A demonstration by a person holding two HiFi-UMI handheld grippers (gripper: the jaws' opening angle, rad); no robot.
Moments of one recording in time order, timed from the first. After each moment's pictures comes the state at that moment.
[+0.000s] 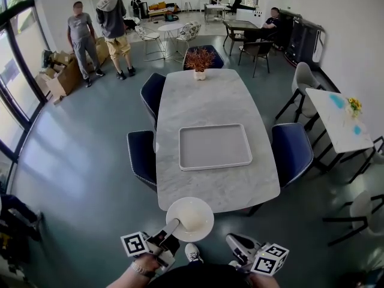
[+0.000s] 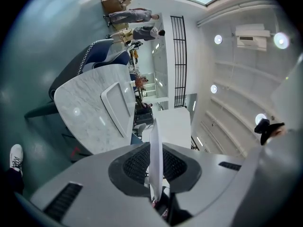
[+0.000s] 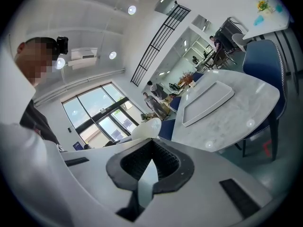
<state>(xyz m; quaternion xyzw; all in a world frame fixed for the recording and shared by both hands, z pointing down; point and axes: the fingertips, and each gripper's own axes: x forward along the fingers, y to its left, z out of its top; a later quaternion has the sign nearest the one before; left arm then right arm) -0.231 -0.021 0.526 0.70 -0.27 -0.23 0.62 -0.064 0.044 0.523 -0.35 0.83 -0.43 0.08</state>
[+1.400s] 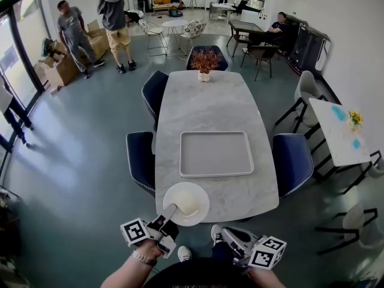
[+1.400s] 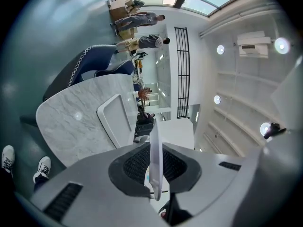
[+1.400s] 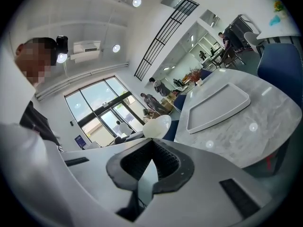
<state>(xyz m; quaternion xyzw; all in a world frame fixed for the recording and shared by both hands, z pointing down) -0.253 -0.113 0.527 0.68 -0.31 -0.28 0.61 -0.090 -0.025 0.503 -0.32 0.85 -0.42 0.05</state>
